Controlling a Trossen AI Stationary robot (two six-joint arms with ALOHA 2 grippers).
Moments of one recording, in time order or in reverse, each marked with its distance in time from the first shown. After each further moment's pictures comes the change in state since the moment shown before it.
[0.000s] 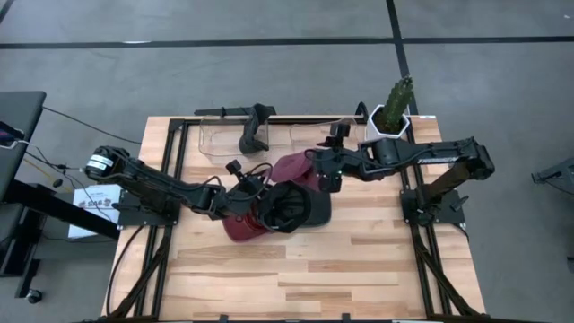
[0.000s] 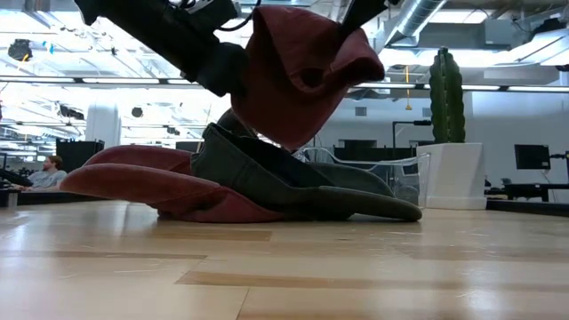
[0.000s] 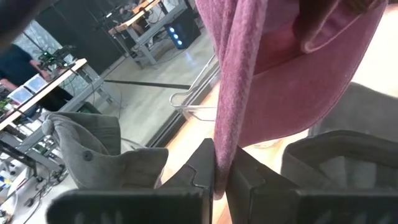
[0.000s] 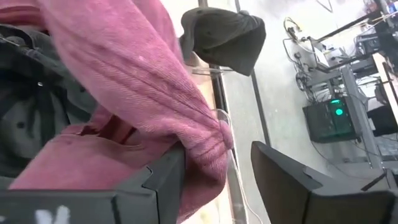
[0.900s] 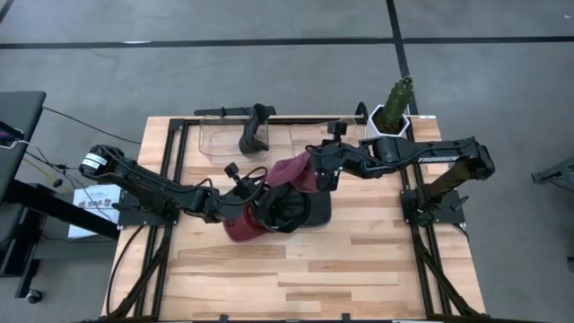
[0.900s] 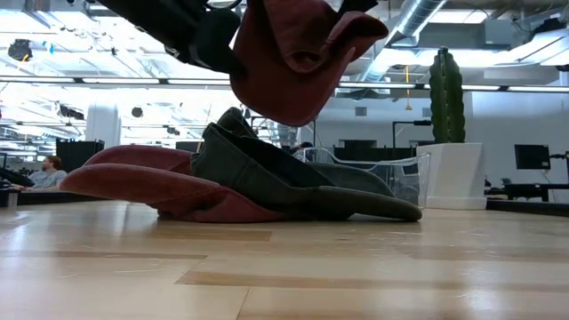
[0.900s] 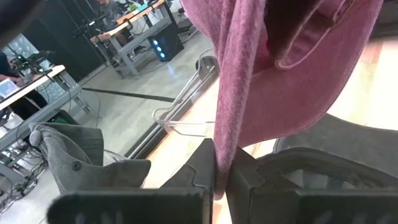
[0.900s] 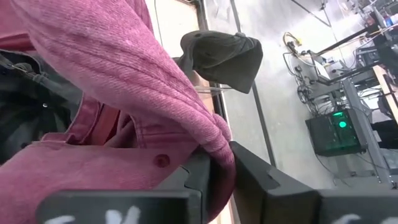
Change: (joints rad) left arm -0.057 -0.061 0.001 -0.001 0.026 -0.032; right arm -0.007 -0.006 -0.002 0.084 -0.032 -0.044
